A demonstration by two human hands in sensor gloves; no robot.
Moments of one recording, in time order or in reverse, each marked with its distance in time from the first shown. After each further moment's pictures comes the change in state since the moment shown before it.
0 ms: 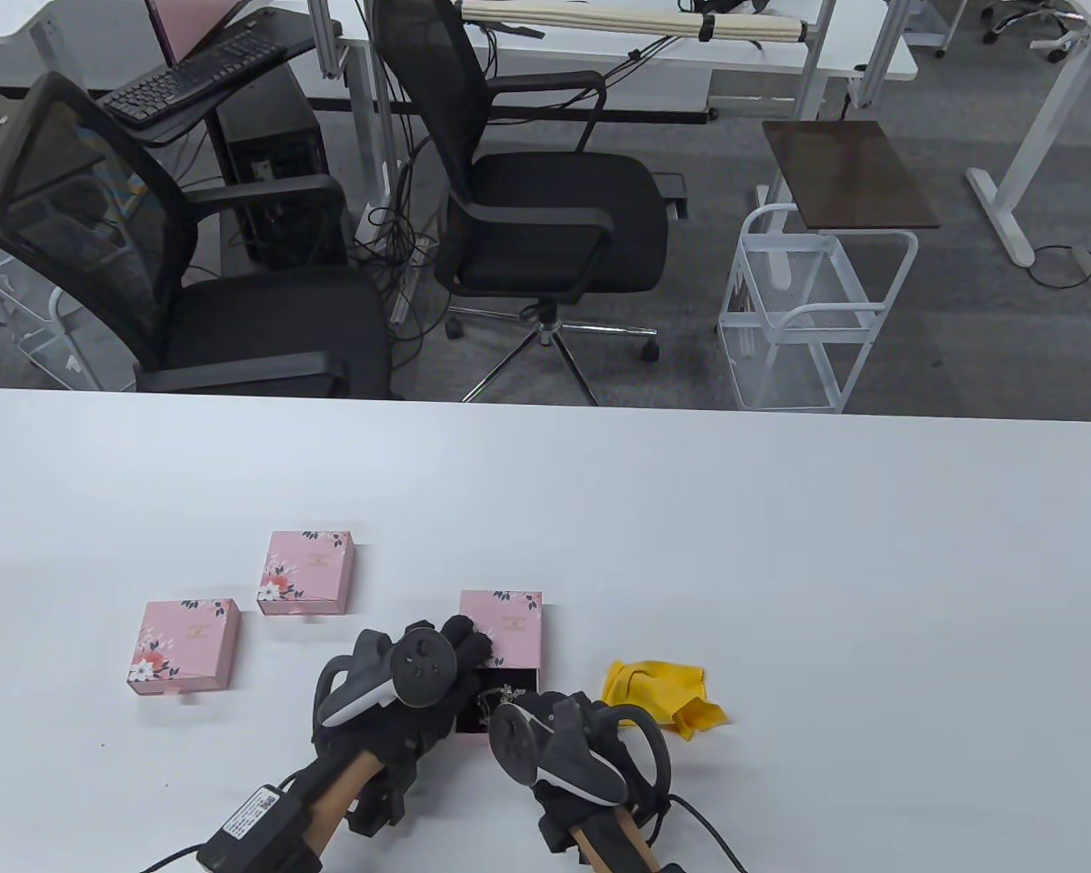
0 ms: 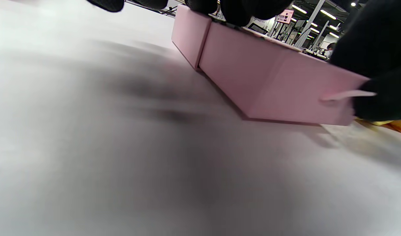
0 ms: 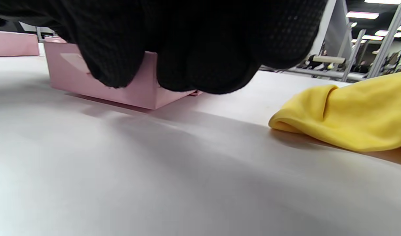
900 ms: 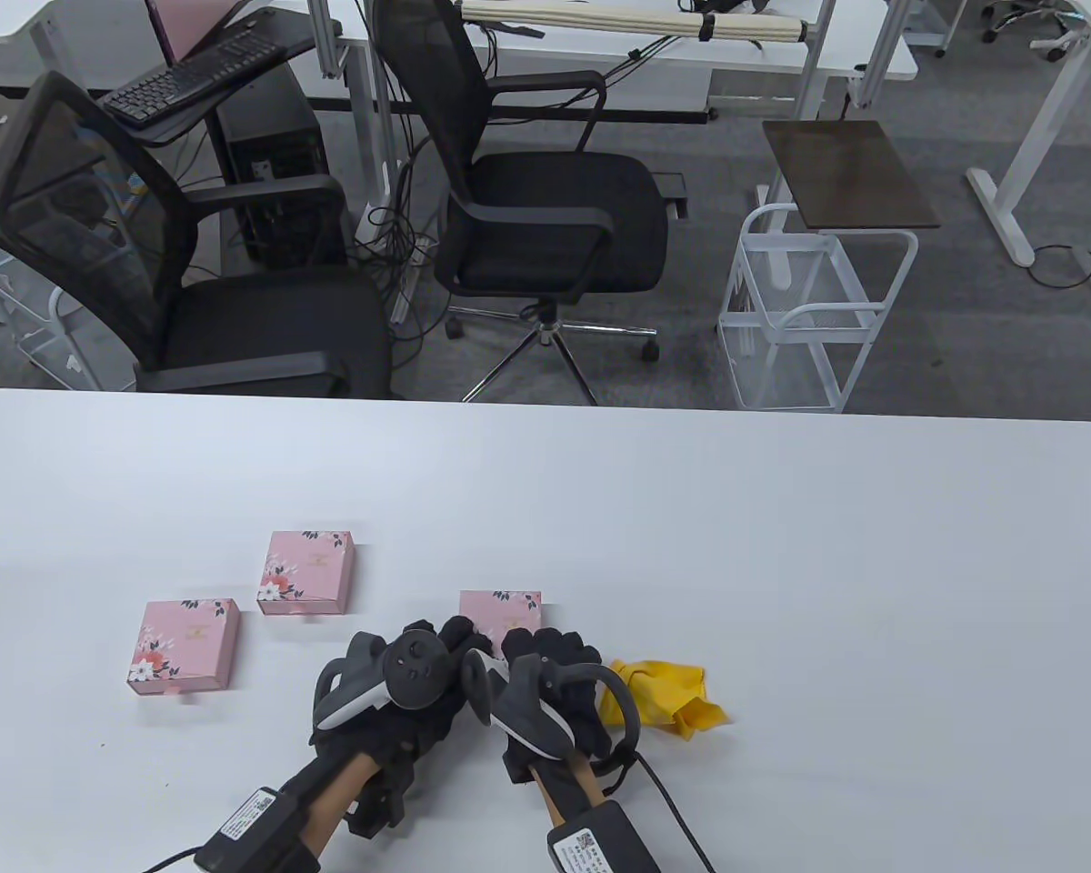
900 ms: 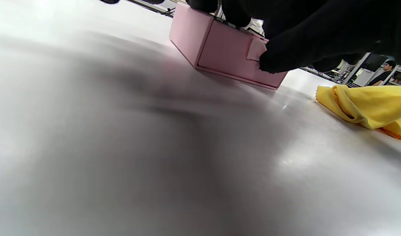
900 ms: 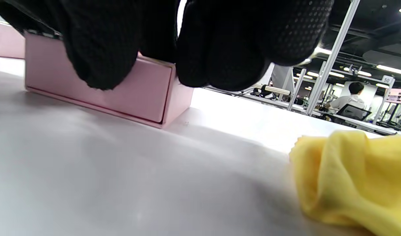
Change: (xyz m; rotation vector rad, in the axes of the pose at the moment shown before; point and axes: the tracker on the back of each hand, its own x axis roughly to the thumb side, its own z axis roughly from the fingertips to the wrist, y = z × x) left_hand -0.003 -0.002 0.001 0.008 -0.019 0.033; right_hand 0.011 -0.001 -0.053 -0.089 0.185 0.121
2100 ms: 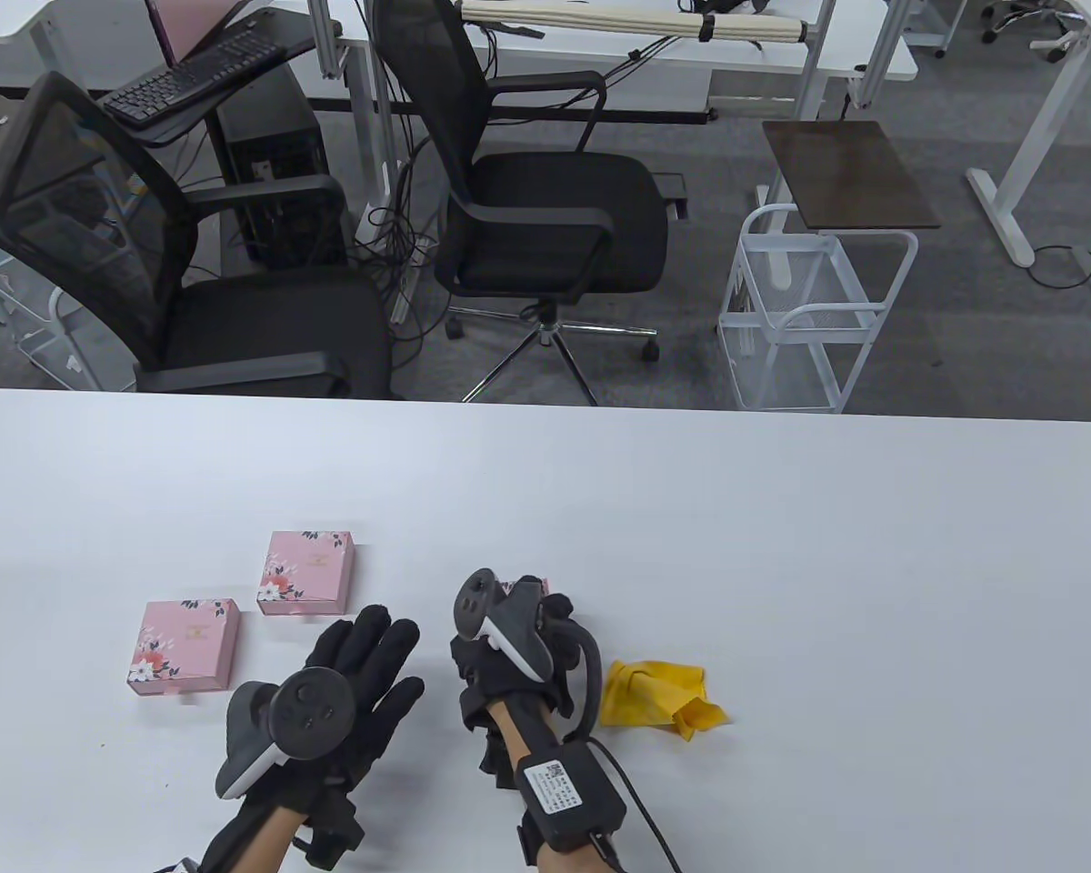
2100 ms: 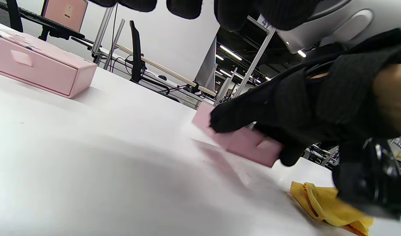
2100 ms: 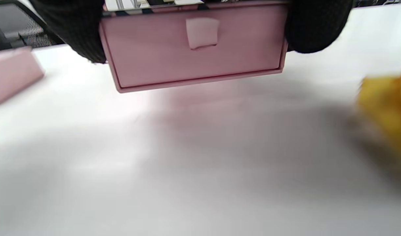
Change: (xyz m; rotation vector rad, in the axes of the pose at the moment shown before) left_hand -0.019 0.039 0.087 0.351 0.021 0.114; right_hand -0.010 -0.019 -0.050 0.359 0.193 -0.352
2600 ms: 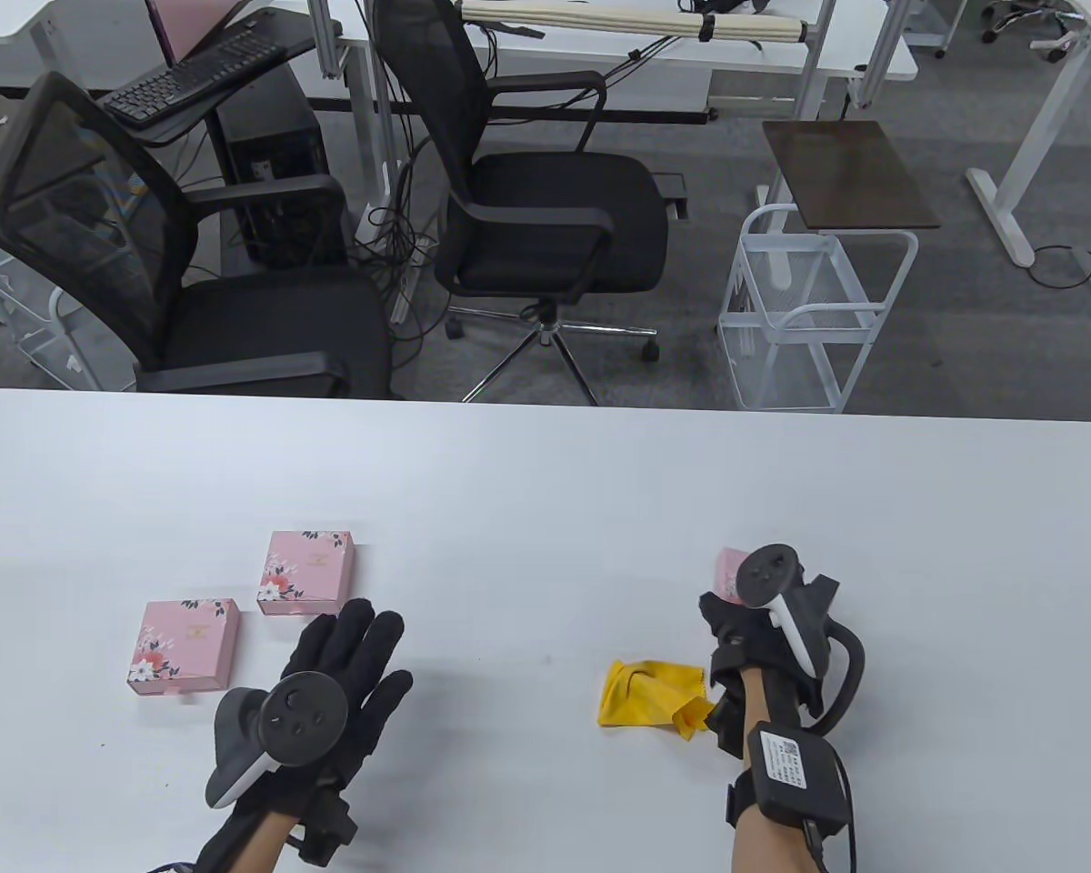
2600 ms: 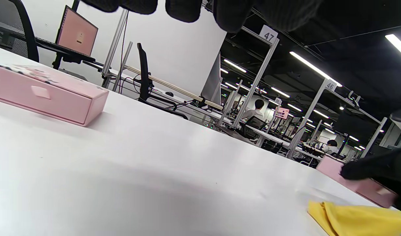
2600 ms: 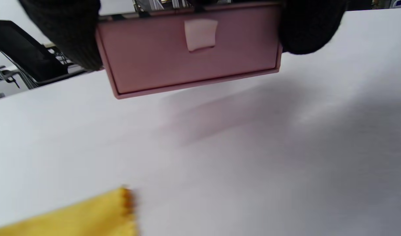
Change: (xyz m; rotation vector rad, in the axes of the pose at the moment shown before) left_hand -0.001 0.013 0.005 0.073 0.039 -0.053; right_hand -0.244 -0.047 -0.019 -0.099 0.362 -0.148
